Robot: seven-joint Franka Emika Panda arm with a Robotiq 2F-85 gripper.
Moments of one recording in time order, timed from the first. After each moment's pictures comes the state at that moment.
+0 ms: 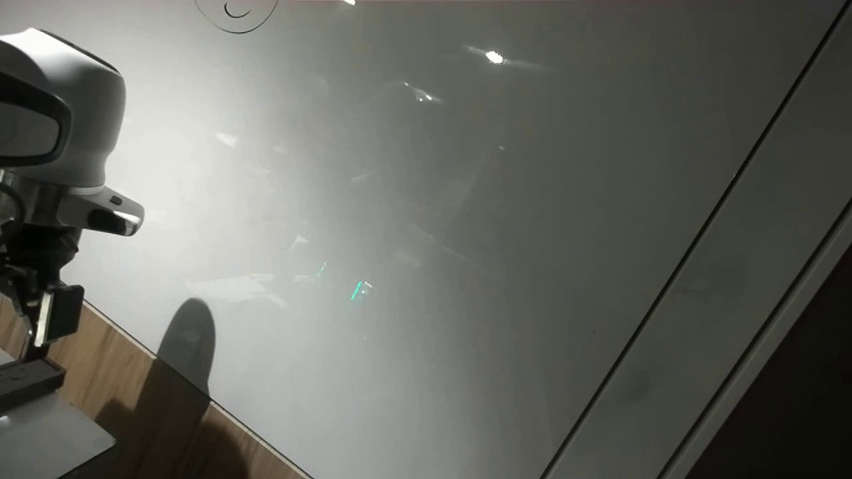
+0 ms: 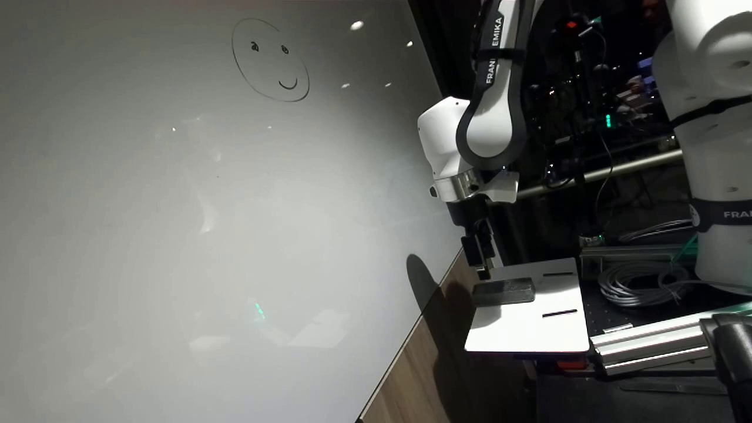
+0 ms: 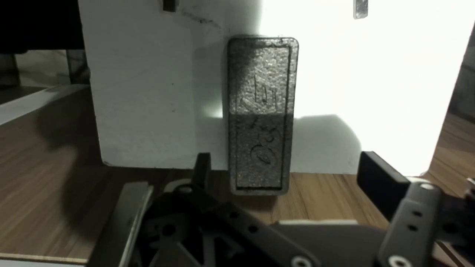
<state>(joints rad) 0.00 -0.10 0.04 -2.78 -0.07 2.72 0.05</state>
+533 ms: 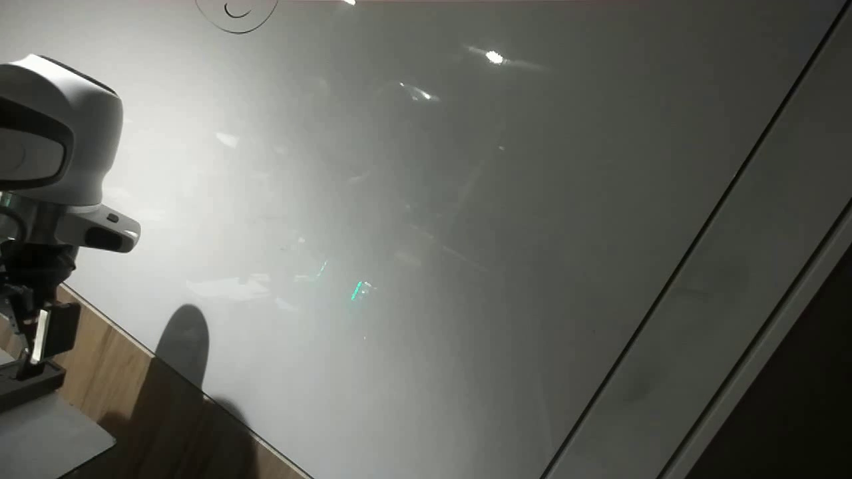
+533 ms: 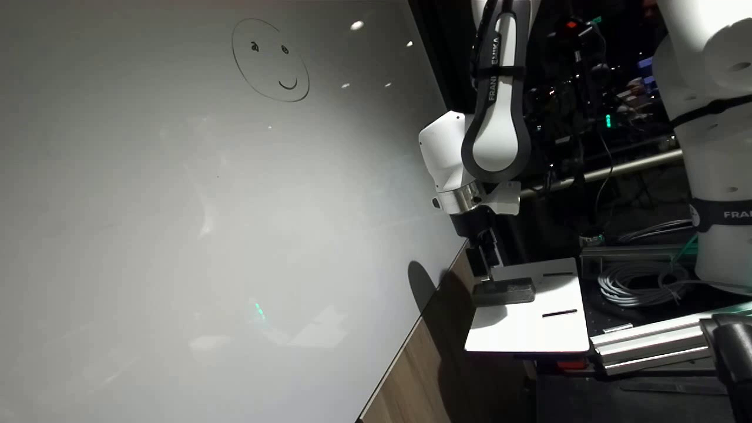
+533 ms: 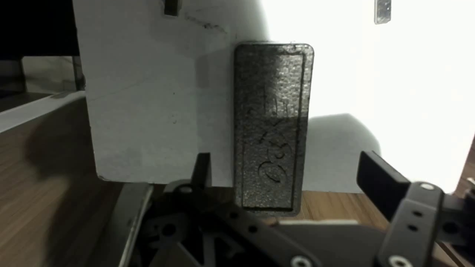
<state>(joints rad) 0.00 -0.02 0.03 -2.76 -0.14 2.75 0.10</state>
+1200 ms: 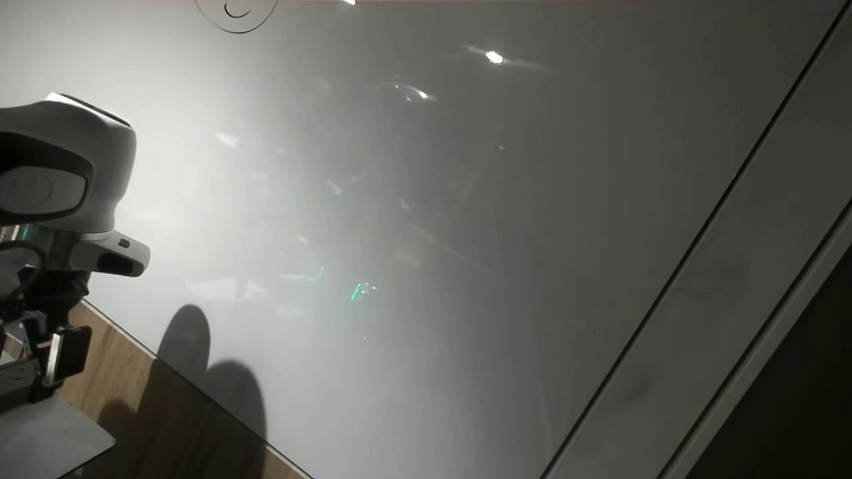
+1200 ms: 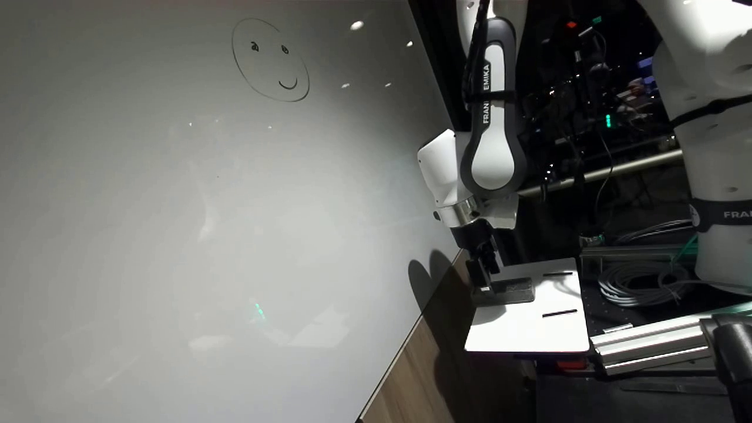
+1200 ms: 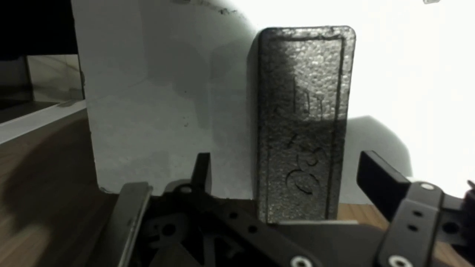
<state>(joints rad) 0.00 0.10 -0.01 -2.70 -0.21 2.79 0.15</state>
